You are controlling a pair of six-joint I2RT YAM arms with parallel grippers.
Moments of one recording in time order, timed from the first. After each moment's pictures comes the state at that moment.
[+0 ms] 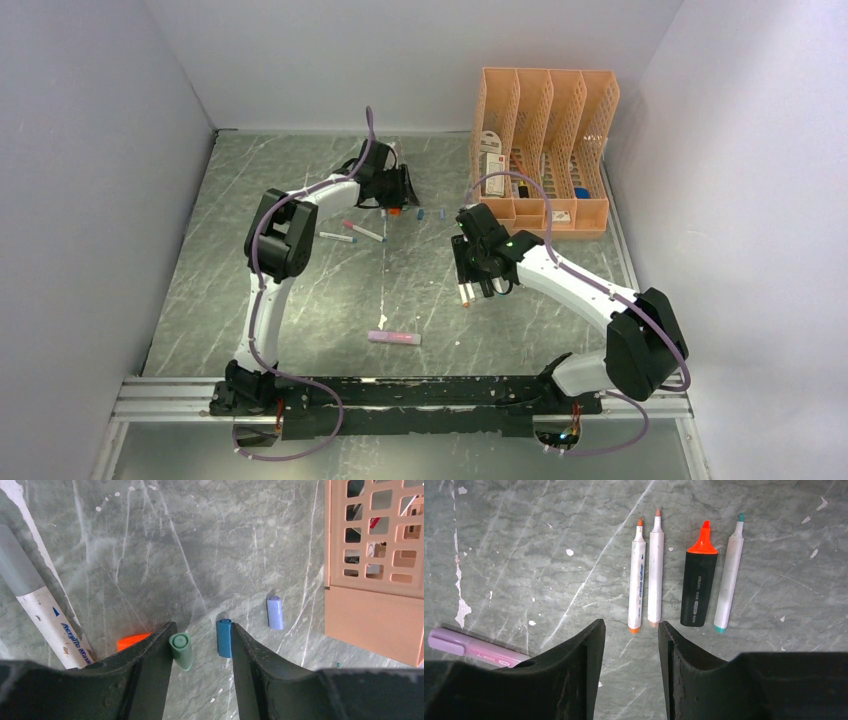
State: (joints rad) left arm -0.46 2.31 1.71 -0.18 0.30 -0.52; right arm 0.64 1.37 0.92 -0.58 0.14 0.37
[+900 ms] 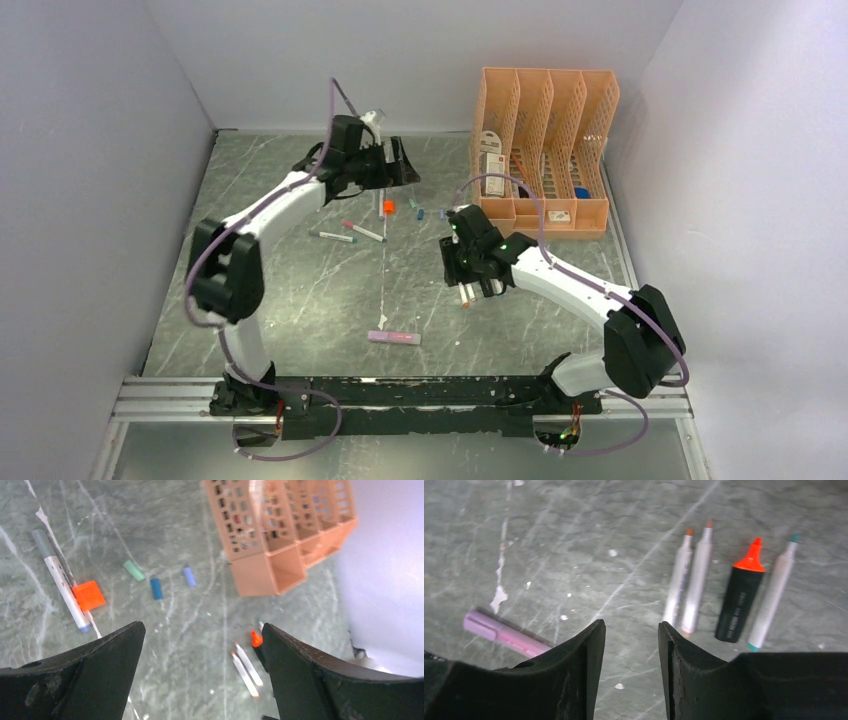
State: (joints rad) left arm -0.45 1.90 1.53 -0.22 0.31 -0.50; right arm 0.67 1.38 0.92 -0.53 0.06 0.36
